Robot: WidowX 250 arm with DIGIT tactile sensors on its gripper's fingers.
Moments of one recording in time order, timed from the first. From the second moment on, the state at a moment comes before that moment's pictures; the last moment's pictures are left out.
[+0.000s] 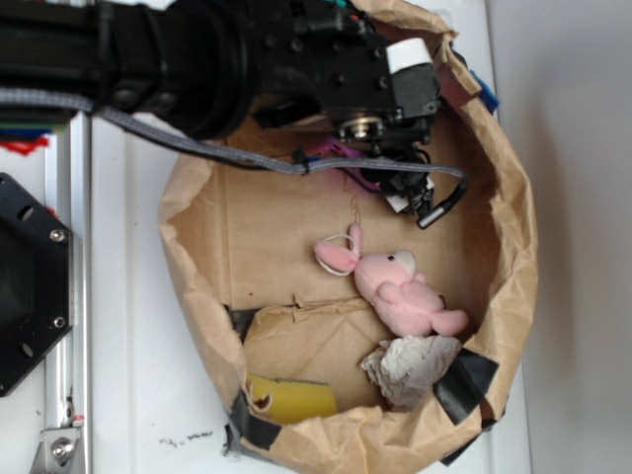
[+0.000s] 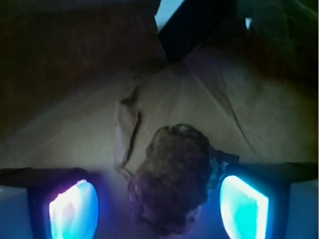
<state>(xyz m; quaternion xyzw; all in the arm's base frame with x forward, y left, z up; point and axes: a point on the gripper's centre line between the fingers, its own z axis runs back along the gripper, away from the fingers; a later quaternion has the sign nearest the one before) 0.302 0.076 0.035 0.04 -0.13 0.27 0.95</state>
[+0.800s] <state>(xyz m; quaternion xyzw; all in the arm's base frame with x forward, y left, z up) 0.309 0.083 0.028 0.07 -0.11 0.29 0.95</state>
